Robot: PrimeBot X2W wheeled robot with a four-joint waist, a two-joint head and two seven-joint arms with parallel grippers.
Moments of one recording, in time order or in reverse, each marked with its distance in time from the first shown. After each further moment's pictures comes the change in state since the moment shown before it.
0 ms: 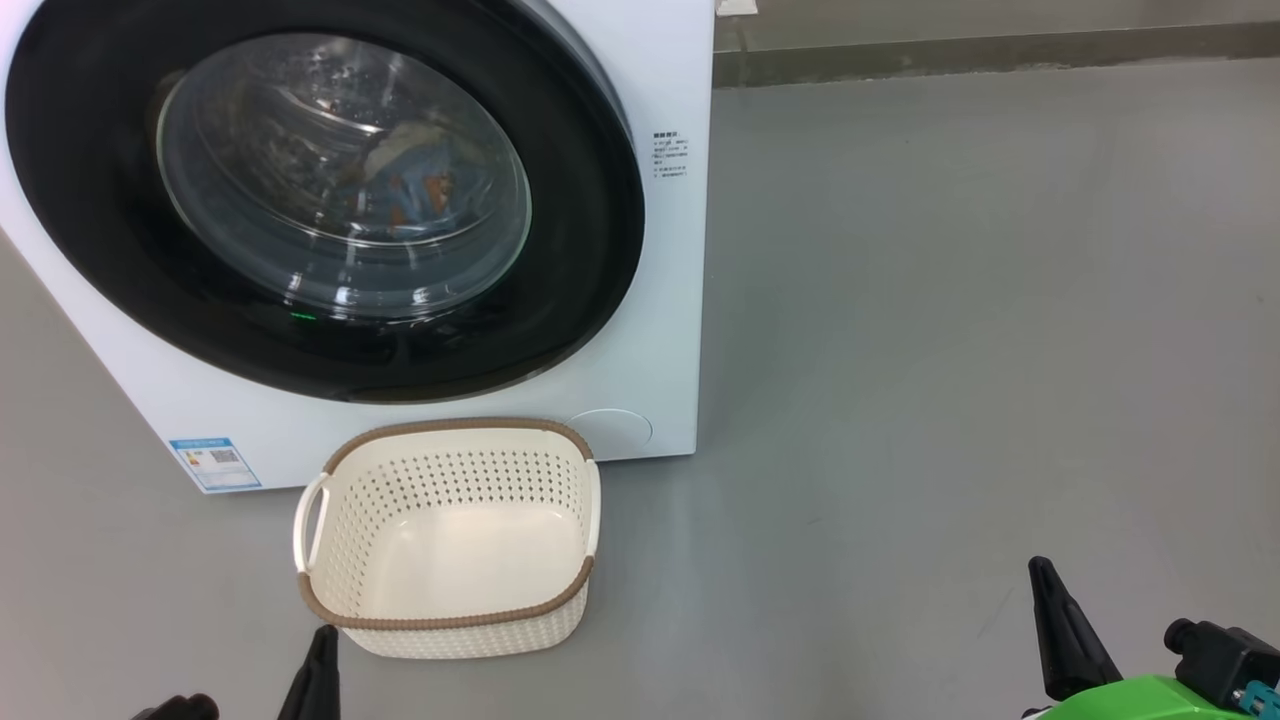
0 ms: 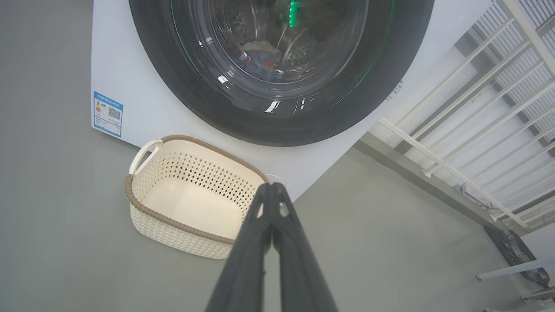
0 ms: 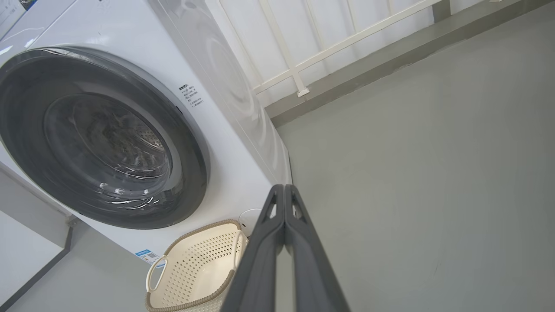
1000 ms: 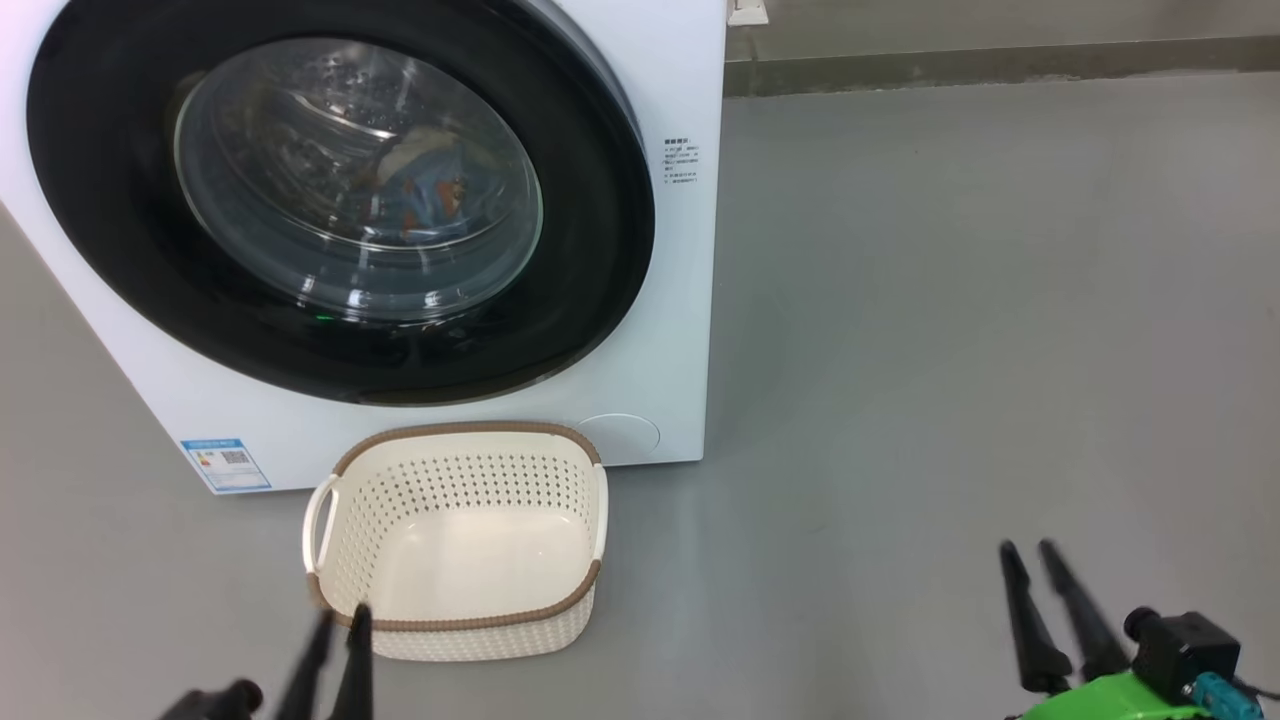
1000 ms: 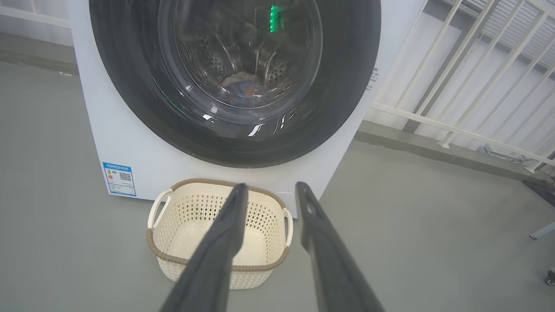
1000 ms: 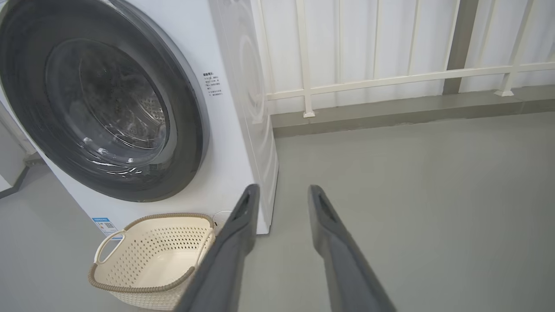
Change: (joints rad) left arm -0.018 0.016 -0.032 -0.028 0.257 0.000 -0.080; right arm -0.014 -0.007 0.006 -0.036 -0.311 0.000 -0.084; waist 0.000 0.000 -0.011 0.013
